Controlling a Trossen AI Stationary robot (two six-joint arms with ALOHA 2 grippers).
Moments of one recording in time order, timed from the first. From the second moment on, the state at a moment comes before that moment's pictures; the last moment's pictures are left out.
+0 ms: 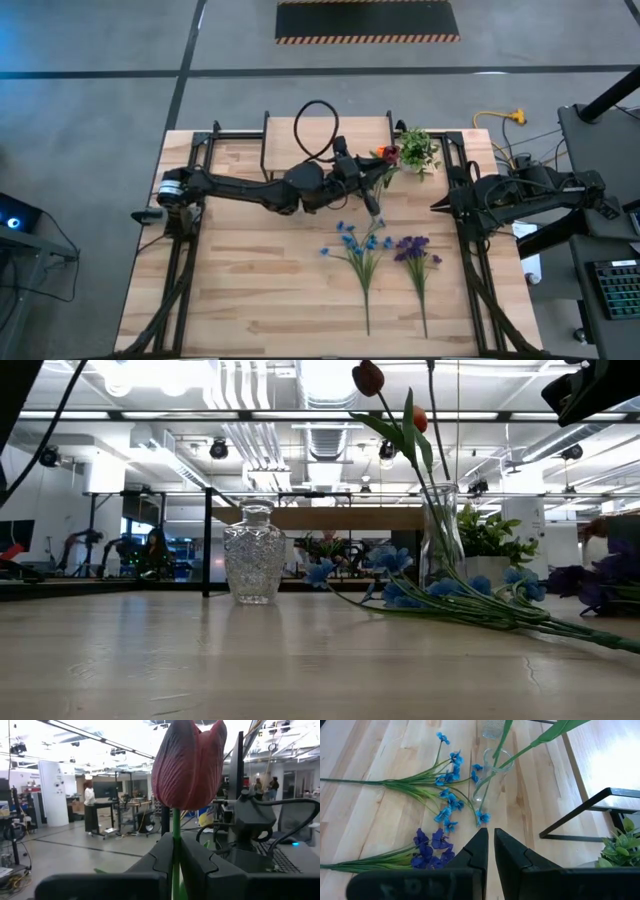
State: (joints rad) left arm -0.05 1.86 1.64 0.55 -0.44 0.14; right arm 0.18 0.52 0.82 -1.07 0.19 0.03
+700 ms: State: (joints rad) left arm -0.03 1.86 1.63 0.51 -0.44 0.13; right arm 0.18 0.52 0.80 -1.07 0.19 0.03
